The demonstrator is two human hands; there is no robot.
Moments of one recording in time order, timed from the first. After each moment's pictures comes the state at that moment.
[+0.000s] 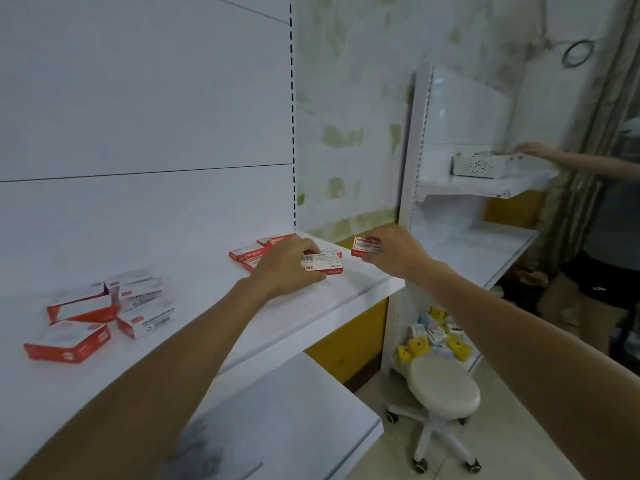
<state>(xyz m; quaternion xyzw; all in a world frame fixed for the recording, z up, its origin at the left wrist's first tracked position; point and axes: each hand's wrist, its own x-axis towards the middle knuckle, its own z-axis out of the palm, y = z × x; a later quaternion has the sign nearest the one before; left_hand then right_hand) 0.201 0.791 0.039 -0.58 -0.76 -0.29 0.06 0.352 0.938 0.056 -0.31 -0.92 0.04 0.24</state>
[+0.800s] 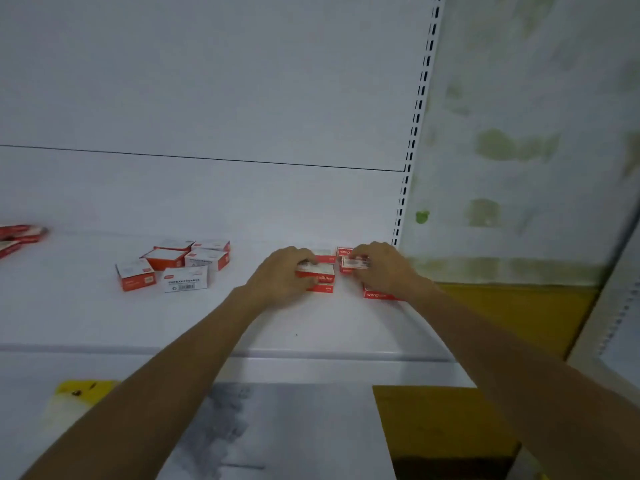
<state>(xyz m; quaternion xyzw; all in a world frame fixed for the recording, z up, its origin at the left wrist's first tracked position) 0.172 0.809 0.013 -0.28 -0.91 -0.28 0.13 0.205 1.008 0.035 0.05 -0.98 0.13 0.16</state>
